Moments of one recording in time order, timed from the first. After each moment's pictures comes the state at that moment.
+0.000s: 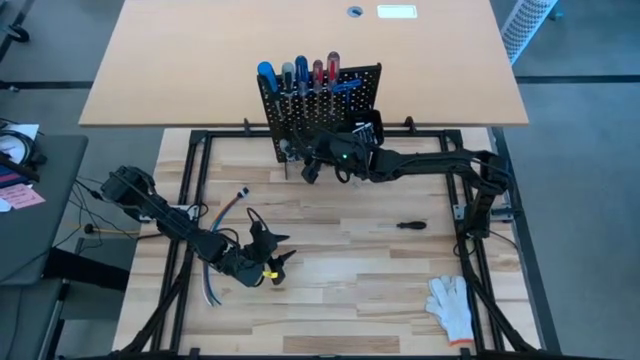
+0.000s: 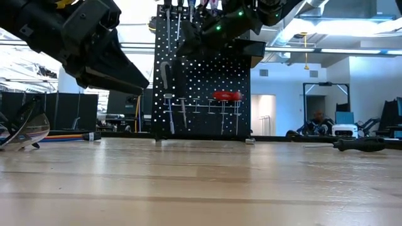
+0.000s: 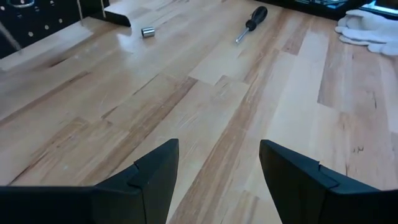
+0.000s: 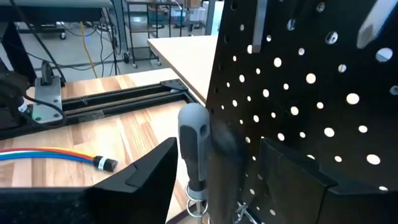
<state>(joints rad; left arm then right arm) -0.55 1.51 0.61 0.24 -0.87 -0.66 -0.23 1.82 1.34 0.22 0.33 -0.02</state>
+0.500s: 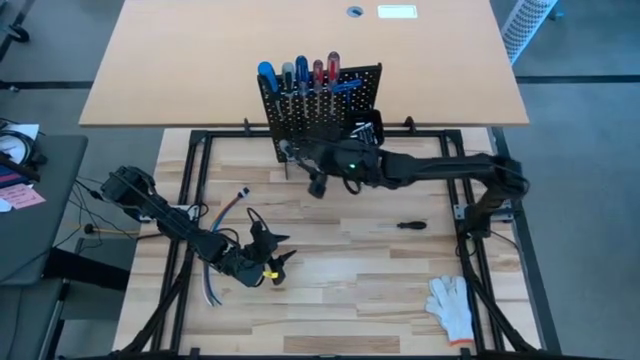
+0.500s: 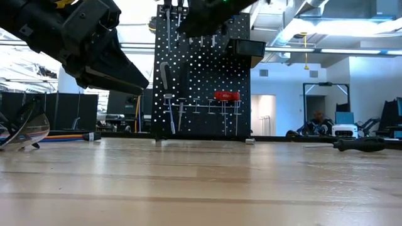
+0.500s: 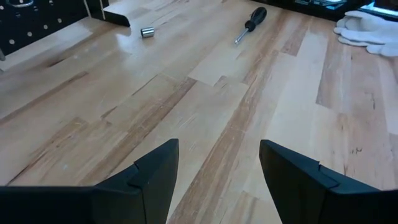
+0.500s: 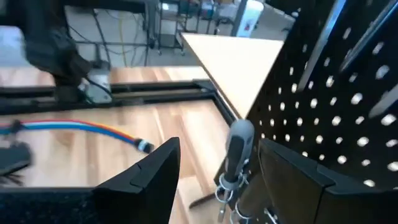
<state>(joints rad) -0.55 1.51 0.61 0.24 -0.87 -0.67 -0.12 1.72 1.42 -0.02 0.34 -0.11</state>
